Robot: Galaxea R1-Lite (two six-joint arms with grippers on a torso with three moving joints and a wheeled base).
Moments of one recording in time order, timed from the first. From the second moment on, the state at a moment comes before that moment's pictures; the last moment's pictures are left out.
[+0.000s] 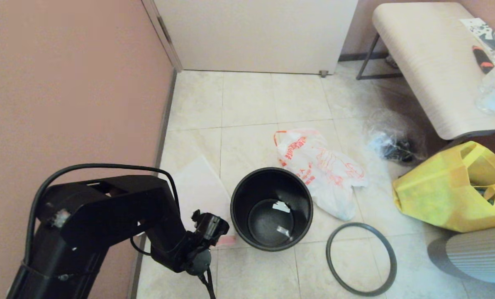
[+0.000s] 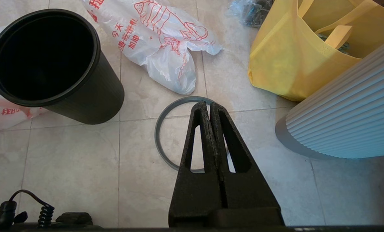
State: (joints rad) left arm -0.47 2.40 -0.88 -0.41 0.79 -0.03; right arm -0.01 0.00 0.00 0.00 -0.01 0.01
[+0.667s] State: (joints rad) left arm -0.44 2.24 -0.80 -0.43 0.78 -0.02; right arm -0.01 0.00 0.00 0.00 -0.01 0.01
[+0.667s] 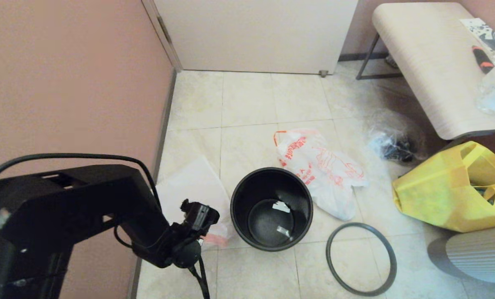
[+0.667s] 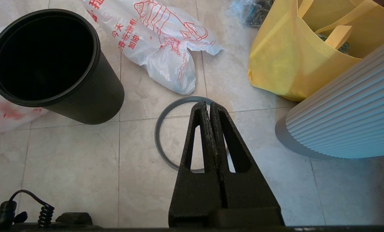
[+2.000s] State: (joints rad) left arm -0.93 1.18 -1.42 0.98 0.29 -0.45; right arm -0.01 0.00 0.00 0.00 -0.01 0.01
